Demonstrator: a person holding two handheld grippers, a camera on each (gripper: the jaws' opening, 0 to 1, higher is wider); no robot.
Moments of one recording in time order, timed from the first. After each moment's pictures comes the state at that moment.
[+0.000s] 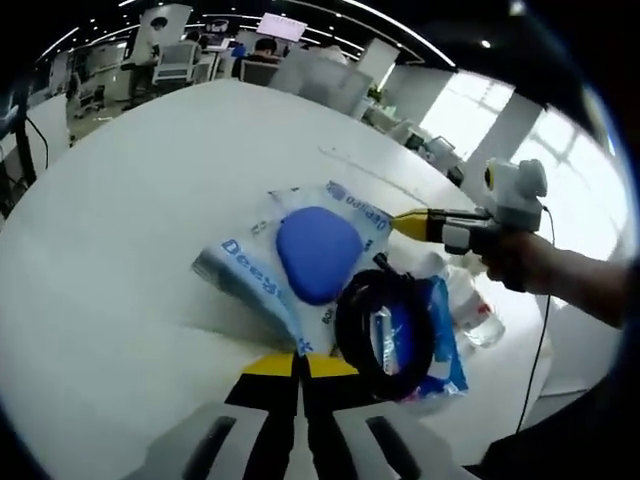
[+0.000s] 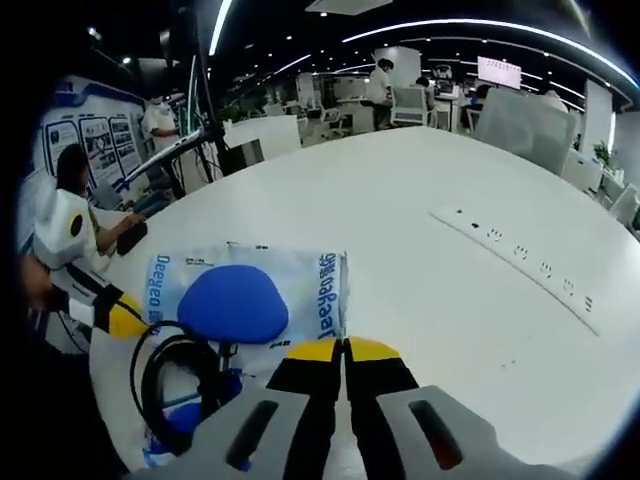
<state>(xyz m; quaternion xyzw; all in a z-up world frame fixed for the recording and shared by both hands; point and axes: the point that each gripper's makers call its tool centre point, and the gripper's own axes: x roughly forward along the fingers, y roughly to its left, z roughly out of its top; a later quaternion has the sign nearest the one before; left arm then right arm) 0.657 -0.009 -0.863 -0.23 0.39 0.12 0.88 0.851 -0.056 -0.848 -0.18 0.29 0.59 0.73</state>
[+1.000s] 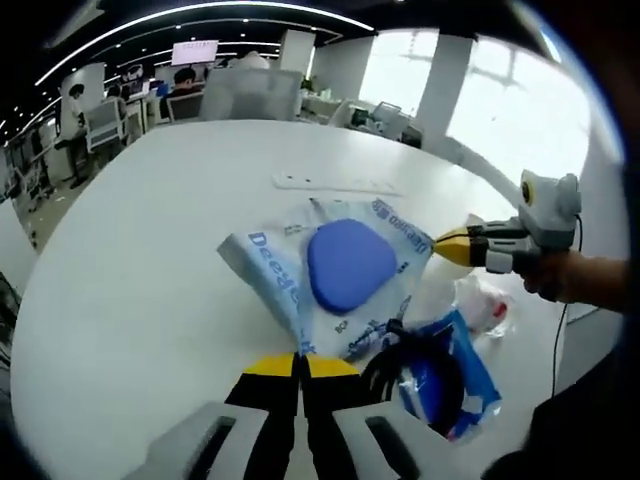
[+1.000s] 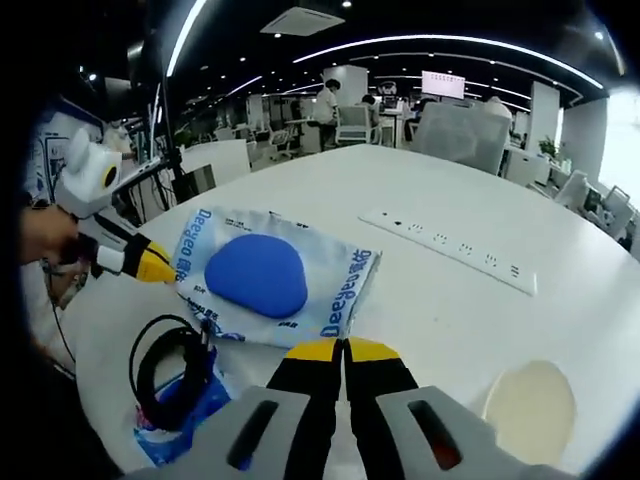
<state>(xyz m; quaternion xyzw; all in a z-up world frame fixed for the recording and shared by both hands) 0.746 0.032 -0.842 -0.08 0.39 0.02 0.91 0.879 -0.122 -0.834 -0.15 0.27 0.49 0.82</state>
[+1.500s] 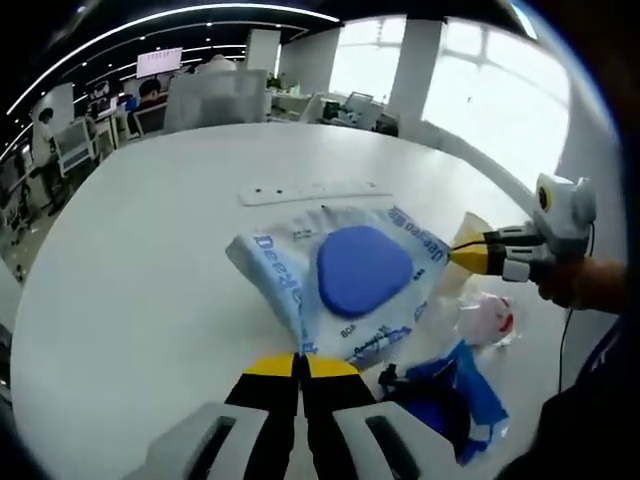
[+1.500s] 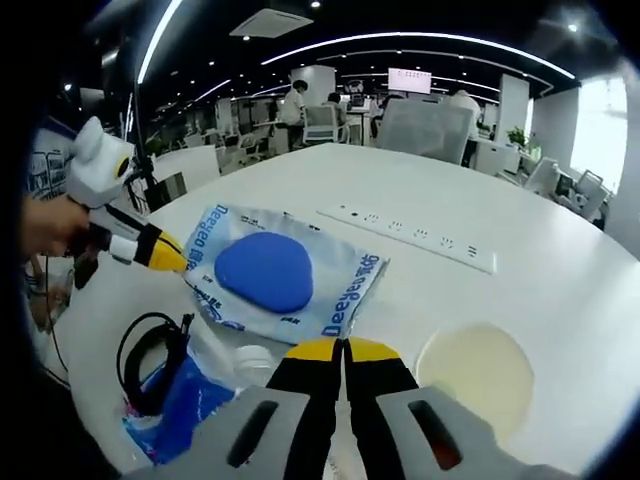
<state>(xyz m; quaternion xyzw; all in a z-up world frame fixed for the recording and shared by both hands) 0.795 0.020 -0.841 -0.05 0.40 -0.03 0.92 0.889 -0.159 -0.829 -0.14 0.27 0.44 0.84</state>
